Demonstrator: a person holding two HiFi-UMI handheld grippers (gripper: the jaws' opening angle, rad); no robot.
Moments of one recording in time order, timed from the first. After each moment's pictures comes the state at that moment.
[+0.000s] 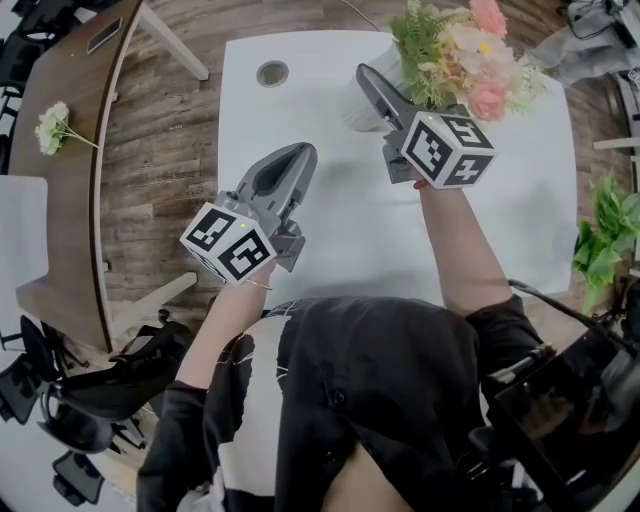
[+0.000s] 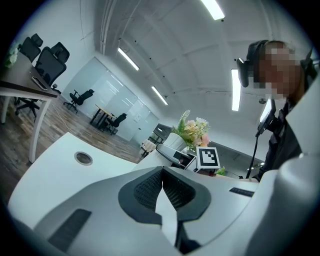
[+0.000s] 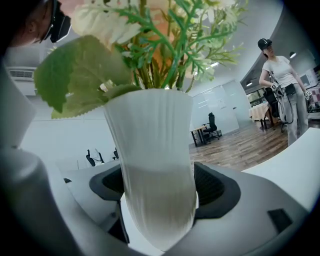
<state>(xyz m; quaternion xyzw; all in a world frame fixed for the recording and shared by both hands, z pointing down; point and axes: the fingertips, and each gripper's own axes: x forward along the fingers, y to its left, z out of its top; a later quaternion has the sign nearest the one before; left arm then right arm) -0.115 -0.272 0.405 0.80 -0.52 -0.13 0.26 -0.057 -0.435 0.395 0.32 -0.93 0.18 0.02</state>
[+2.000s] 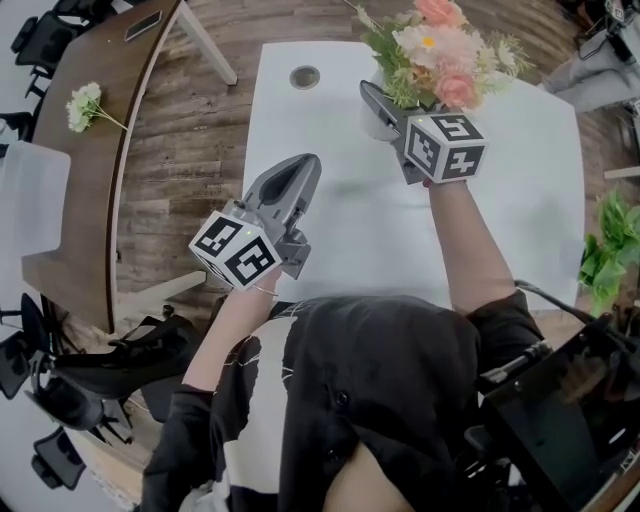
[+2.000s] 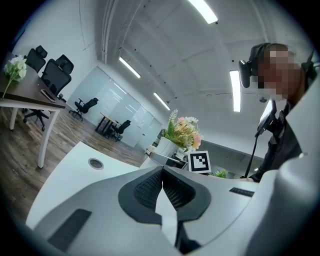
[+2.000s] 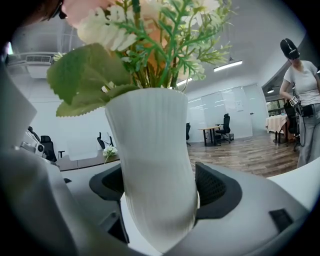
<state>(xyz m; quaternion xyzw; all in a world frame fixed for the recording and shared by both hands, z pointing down) -0.135 -0.226 0.390 0.78 -0.55 -0.14 0.24 -0.096 -0.407 0.401 0.26 -0.96 0.10 0.09</state>
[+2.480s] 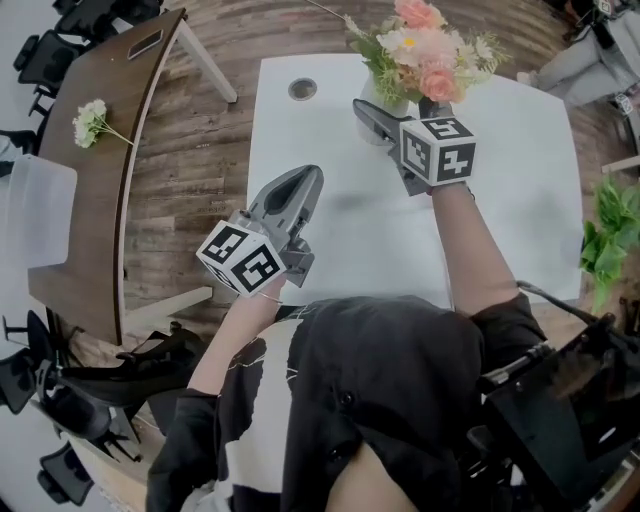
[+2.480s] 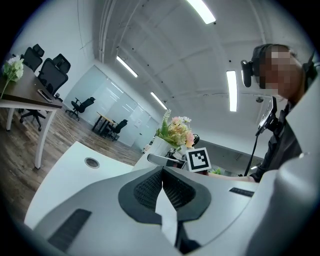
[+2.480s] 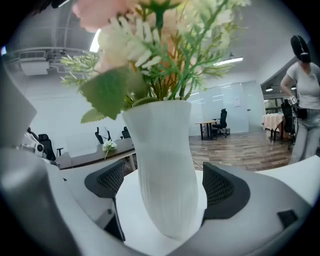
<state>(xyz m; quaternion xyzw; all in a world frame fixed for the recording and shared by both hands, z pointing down) -0.125 -0.212 0.384 0.79 -0.54 -0.14 0.23 -0.085 -0.390 0.402 0.27 -0.95 0.11 0.13</state>
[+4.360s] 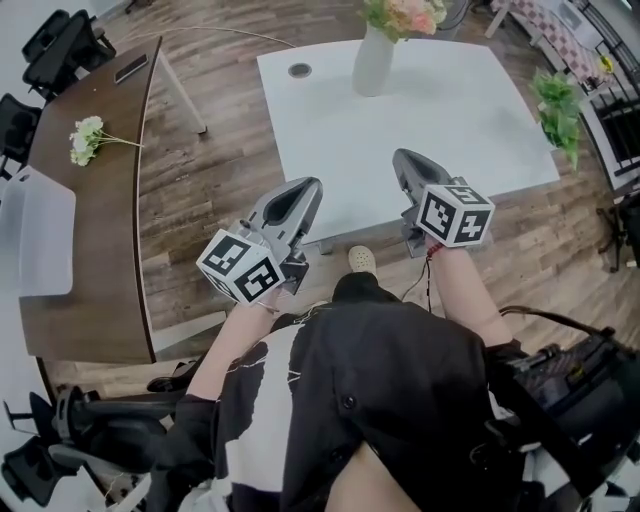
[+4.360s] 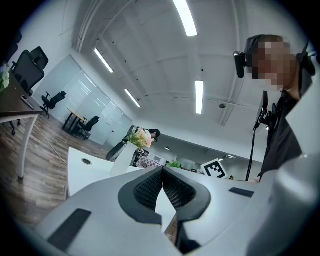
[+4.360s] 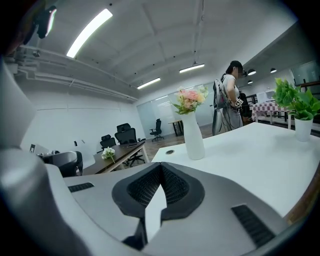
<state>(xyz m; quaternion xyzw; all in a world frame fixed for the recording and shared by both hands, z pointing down) -0.173 0.012 0.343 0.89 -0.40 -0.13 0.18 -0.035 -0.085 0.392 0.43 -0.87 0.21 0.09</state>
